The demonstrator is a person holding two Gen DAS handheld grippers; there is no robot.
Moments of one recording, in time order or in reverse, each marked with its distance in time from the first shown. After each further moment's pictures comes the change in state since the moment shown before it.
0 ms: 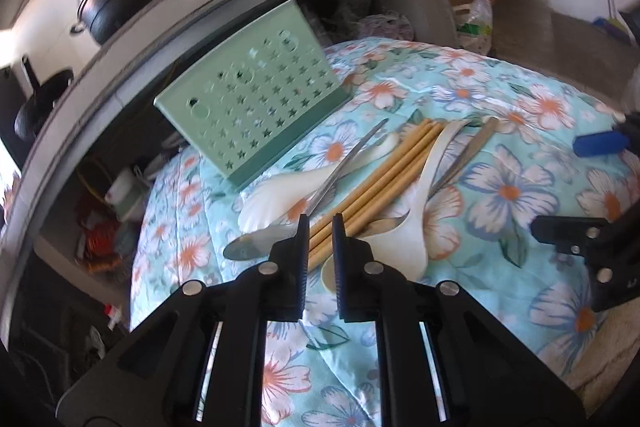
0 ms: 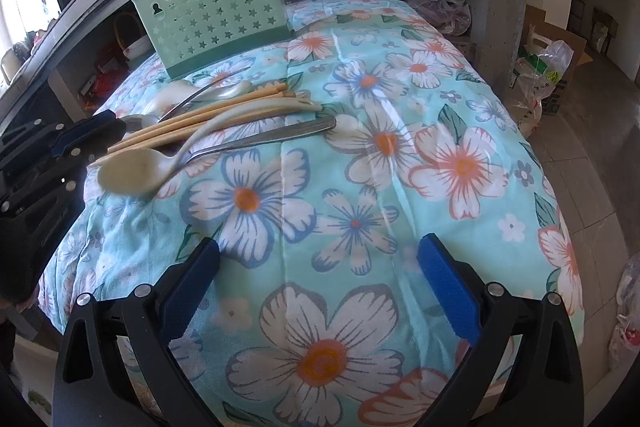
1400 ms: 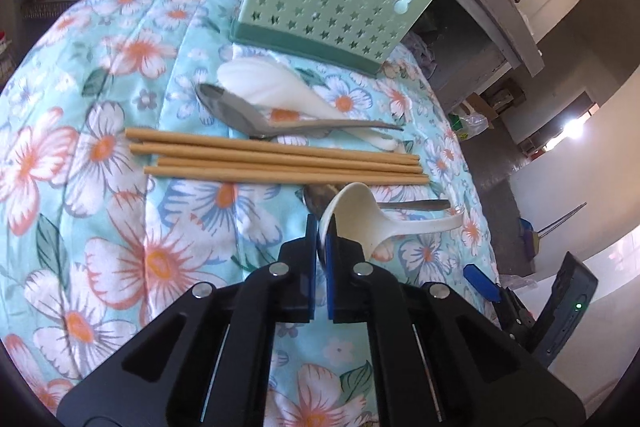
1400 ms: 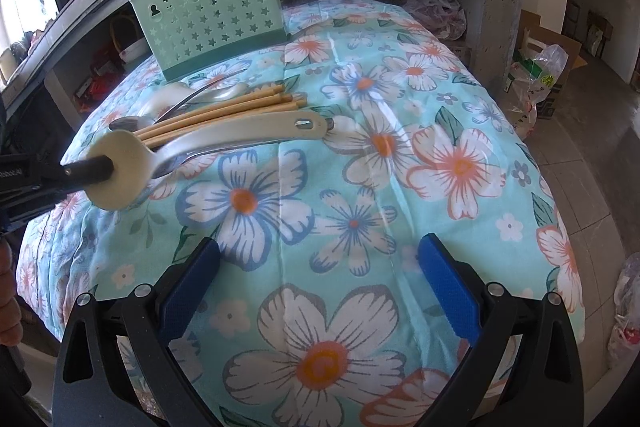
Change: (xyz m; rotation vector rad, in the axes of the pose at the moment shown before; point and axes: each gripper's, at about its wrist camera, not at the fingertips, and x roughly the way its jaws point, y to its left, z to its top) left arm 0.015 0.072 -0.041 -0.850 0.194 -0.470; right arm 0.001 0.003 -0.003 -0.004 -0.024 -0.026
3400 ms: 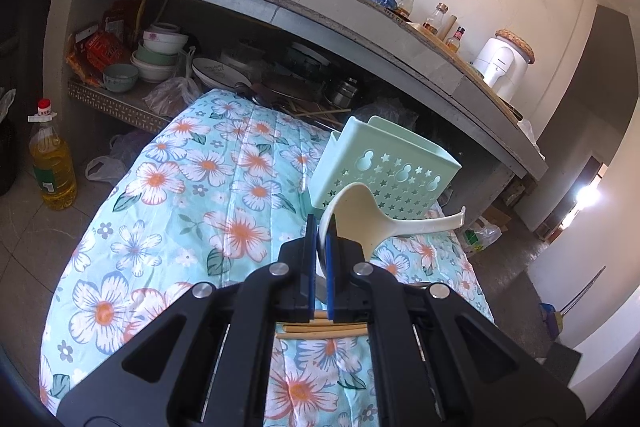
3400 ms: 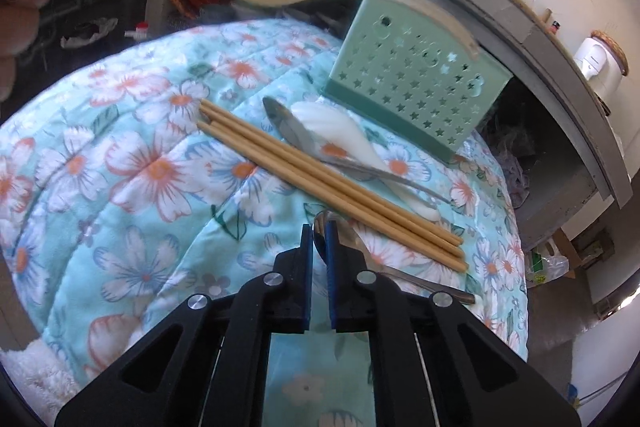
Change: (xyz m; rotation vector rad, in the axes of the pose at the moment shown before) left arm -0.093 0.049 0.054 0.002 -0.438 0.079; right arm -0.001 0.168 0.011 -0.659 -0.142 -0.087
